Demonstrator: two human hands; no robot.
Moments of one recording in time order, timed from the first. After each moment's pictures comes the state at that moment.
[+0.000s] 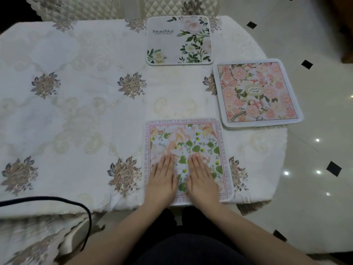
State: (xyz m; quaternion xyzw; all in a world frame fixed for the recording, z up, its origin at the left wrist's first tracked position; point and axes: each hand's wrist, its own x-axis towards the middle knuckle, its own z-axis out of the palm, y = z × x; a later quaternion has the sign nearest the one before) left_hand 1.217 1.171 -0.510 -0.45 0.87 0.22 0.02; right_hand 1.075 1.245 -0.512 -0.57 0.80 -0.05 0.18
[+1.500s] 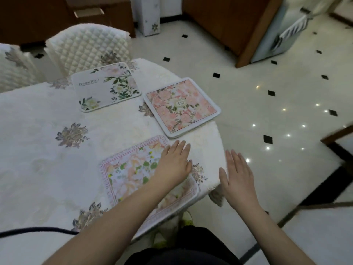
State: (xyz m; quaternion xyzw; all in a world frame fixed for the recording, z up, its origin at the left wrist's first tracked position) left_hand 1.072 1.165 -0.381 -0.14 0.98 0.15 0.05; right_hand 0.997 1.370 -0.384 -0.28 0.95 -0.13 0.05
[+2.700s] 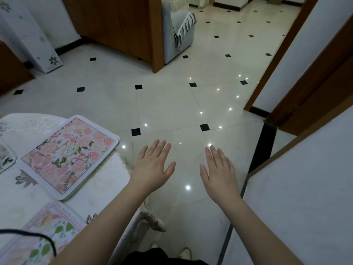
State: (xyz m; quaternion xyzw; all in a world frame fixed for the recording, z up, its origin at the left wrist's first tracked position) left_hand 0.847 1.361 -0.341 0.05 1.00 0.08 0.04; right_hand 0.844 1.580 -0.357 -0.09 0.99 -0.12 0.02
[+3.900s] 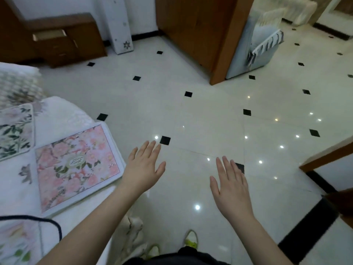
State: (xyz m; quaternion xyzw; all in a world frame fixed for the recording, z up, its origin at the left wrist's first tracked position) left_hand 0.651 1.285 -0.357 -0.23 0.97 0.09 0.03; right_hand 0.552 1.532 -0.365 -0.28 0.96 -0.10 0.03
